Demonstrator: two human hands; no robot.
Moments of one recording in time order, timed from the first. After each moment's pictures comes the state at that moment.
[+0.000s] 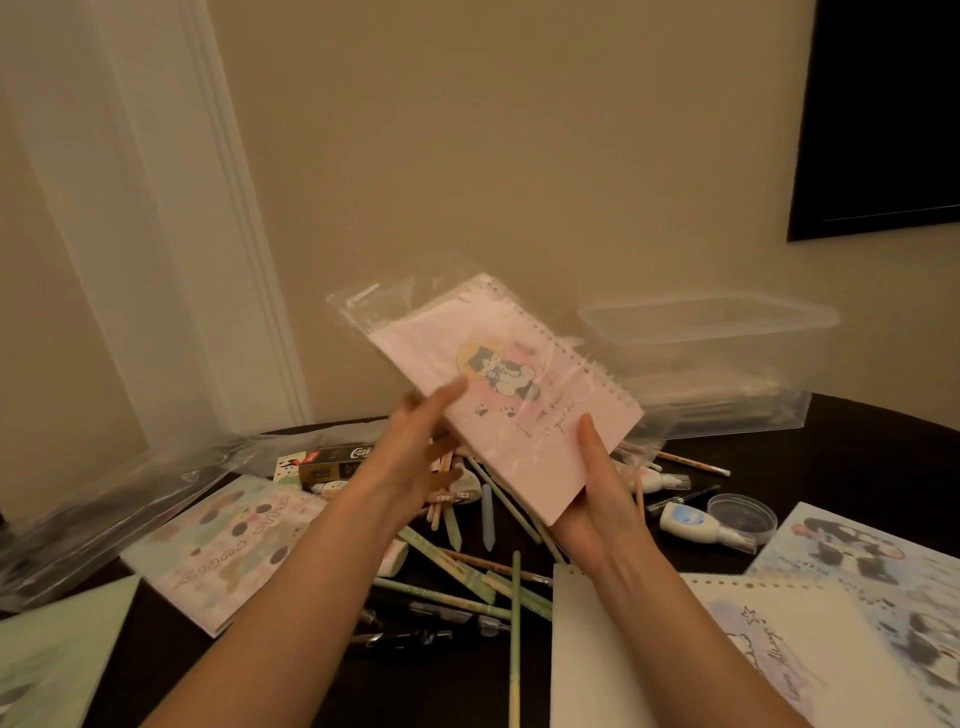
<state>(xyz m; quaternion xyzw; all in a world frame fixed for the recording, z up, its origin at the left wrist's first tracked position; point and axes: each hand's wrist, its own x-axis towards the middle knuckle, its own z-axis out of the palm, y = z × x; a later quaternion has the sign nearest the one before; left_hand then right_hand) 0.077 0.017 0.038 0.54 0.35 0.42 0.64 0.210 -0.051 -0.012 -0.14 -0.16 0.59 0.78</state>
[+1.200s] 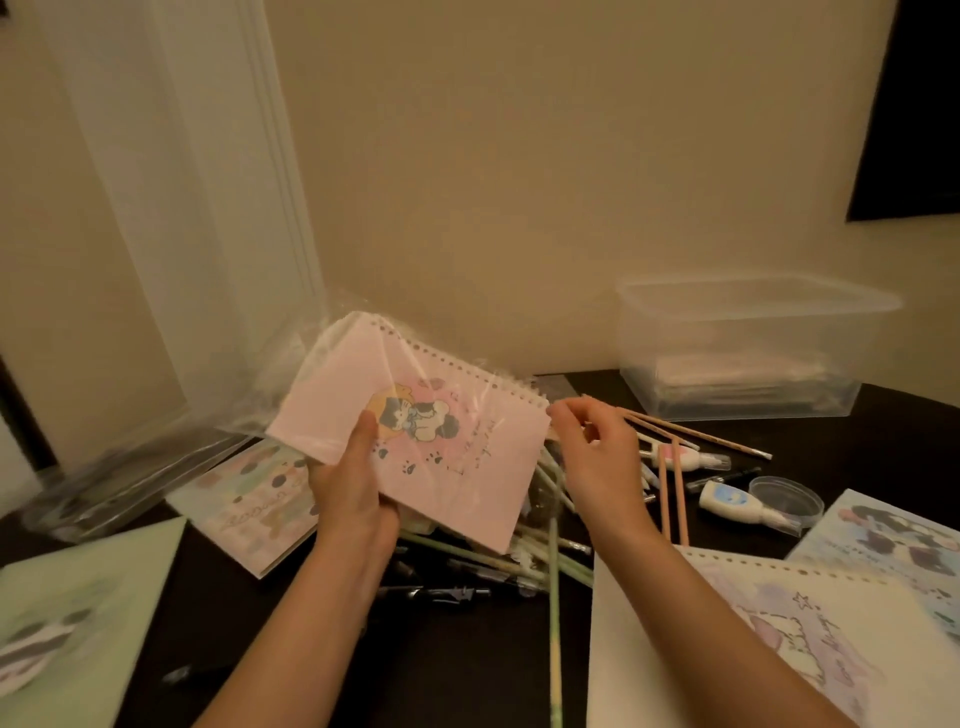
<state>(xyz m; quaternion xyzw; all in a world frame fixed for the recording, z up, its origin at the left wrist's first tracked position) 0.019 0.013 -0.011 0.26 0.33 0.69 0.58 0.184 -0.035 -0.025 -0.58 -0.43 0.17 0.67</state>
